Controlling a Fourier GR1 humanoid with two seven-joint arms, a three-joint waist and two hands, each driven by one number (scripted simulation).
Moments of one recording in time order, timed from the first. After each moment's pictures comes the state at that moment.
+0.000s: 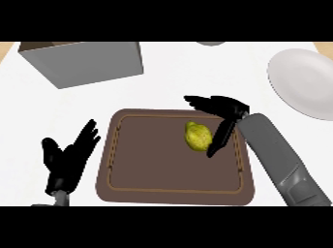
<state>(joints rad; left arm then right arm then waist) 0.03 0.16 -0.12 -1.46 0.16 0.09 0.21 -0.76 -0.15 0.18 -0.58 0.14 0.67 -0.09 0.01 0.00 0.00</state>
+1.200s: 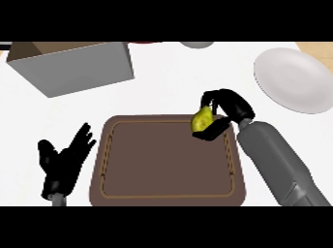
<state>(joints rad) 0.05 0.14 -0.08 -1.46 0.14 0.09 0.22 -0.66 -0.18 0.27 -0.78 0.58 0.04 -0.08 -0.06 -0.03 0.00</state>
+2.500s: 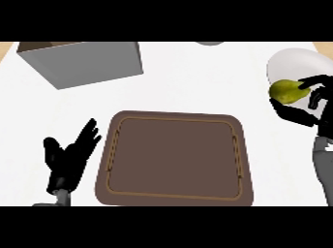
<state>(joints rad) 0.02 0.12 -0.09 -1.46 0.12 0.06 0.21 -0.31 -0.29 -0.14 -1.34 0.46 -0.51 0.00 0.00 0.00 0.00</state>
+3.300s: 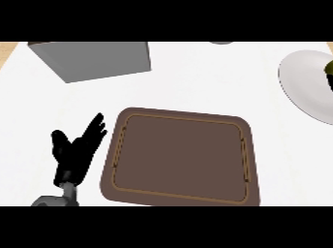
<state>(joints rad) -0.02 0.10 -0.10 -1.45 0.11 0.04 0.23 -0.69 -0.56 -0.48 -0.51 0.29 -0.52 -0.51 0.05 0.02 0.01</state>
